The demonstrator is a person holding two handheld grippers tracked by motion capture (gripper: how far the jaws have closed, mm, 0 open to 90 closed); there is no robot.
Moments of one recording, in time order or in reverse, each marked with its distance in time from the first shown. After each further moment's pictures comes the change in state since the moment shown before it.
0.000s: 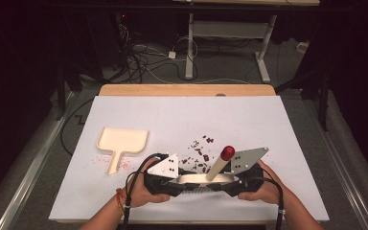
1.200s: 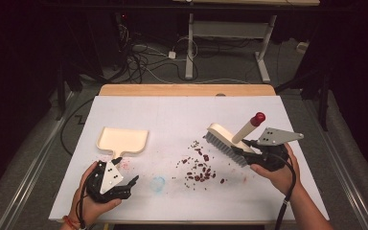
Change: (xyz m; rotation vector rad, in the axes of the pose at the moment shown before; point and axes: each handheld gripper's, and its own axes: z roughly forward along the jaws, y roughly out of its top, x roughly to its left) left arm -0.020 -0.114 -0.078 0.152 0.750 -0.202; right arm -0.035 -0.016 -0.054 -0.089 -0.483 0.233
